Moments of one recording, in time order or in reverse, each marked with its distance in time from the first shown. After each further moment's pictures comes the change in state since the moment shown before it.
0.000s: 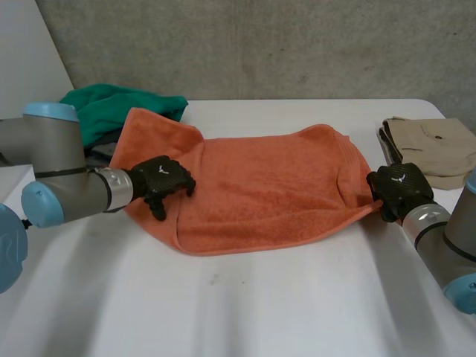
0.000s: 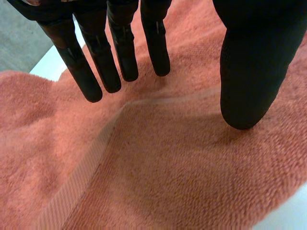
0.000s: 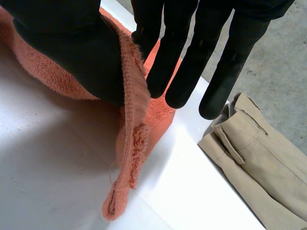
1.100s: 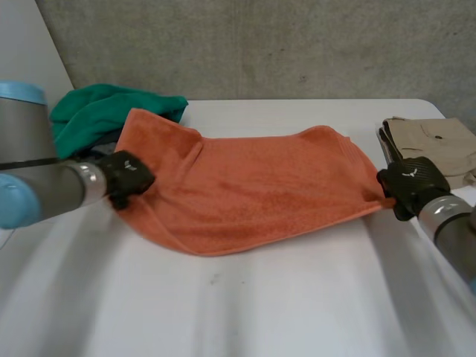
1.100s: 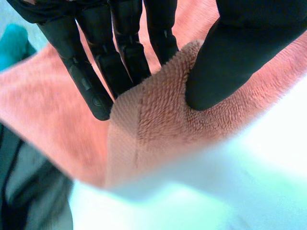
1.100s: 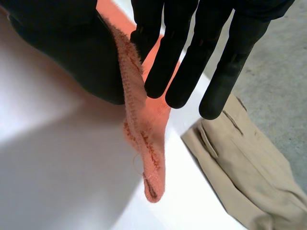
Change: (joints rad) left arm 0.043 0.290 -0.280 -0.035 -0.268 0.112; right arm -0.033 -0.133 -0.015 0.219 -0.013 -0.151; left_hand 0.593 0.648 0.639 0.649 0.609; right_hand 0.000 0.000 0.000 0.000 0.000
